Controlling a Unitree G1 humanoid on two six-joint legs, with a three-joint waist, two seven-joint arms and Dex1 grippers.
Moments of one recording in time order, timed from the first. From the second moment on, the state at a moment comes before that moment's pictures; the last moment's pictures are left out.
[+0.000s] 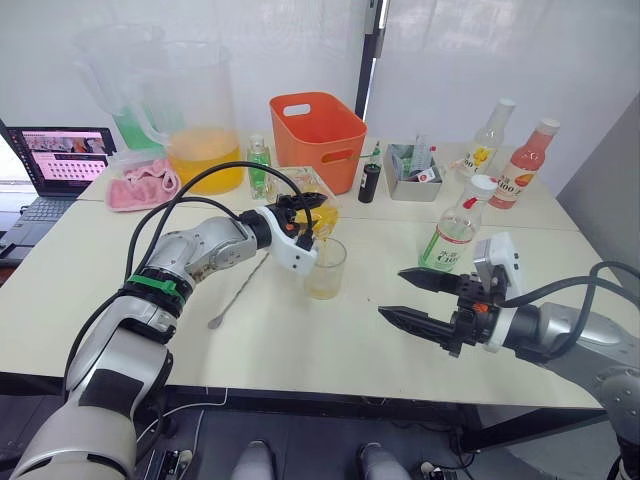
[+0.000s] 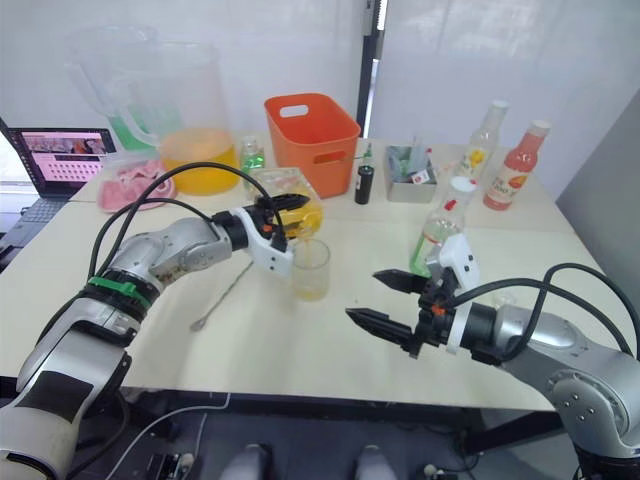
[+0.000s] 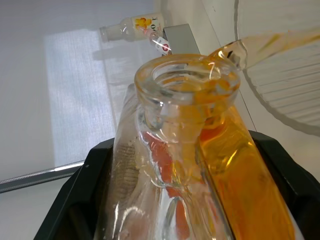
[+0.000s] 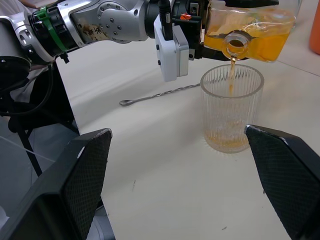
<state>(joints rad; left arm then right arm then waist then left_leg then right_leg) -1.07 0.59 -0.46 0.69 0.90 -0.71 -0.12 -0.22 -0.79 -0.24 -0.64 1.07 0.88 0.59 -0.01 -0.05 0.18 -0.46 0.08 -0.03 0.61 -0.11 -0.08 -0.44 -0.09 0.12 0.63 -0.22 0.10</state>
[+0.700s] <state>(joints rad) -1.07 0.60 -0.46 0.69 0.90 -0.71 -0.11 -0.23 -0.79 -0.22 -0.64 1.07 0.88 0.59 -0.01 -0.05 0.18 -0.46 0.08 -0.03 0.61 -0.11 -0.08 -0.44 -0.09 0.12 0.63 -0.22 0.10</state>
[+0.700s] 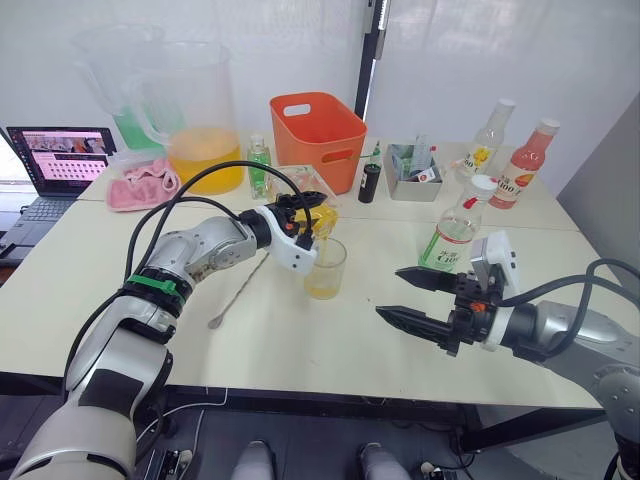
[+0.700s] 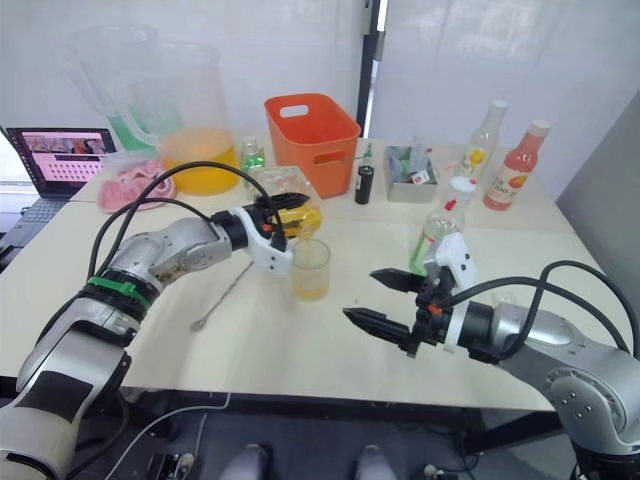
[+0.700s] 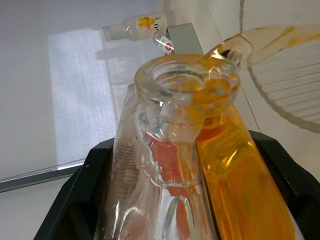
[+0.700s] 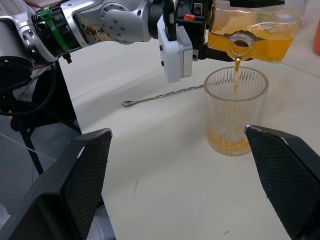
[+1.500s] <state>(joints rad) -1.07 0.59 -0.45 0.69 0.82 -0.69 -0.17 -0.23 -0.79 -0.22 -0.63 1.06 0.88 0.59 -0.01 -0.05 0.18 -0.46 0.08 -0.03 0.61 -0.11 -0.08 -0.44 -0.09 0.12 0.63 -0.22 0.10</state>
